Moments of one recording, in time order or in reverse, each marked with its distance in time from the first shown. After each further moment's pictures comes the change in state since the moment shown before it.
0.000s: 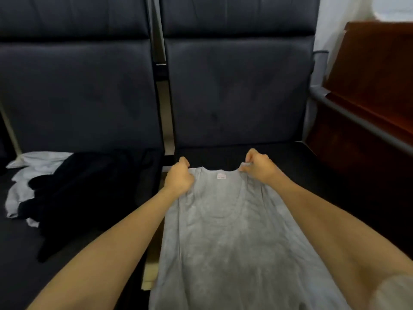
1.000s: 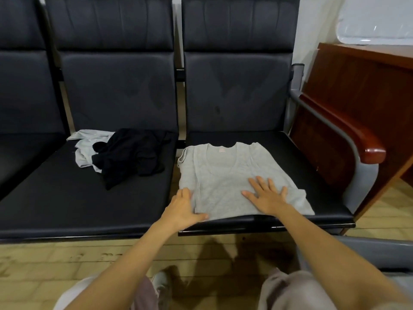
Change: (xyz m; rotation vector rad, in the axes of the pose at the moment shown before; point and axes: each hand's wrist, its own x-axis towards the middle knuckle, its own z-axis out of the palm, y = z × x) left_hand -0.277 -0.018 -0.042 0.126 -0.211 0.110; right_hand -0.244 0.043 -0.002 -0.490 -0.276 -0.018
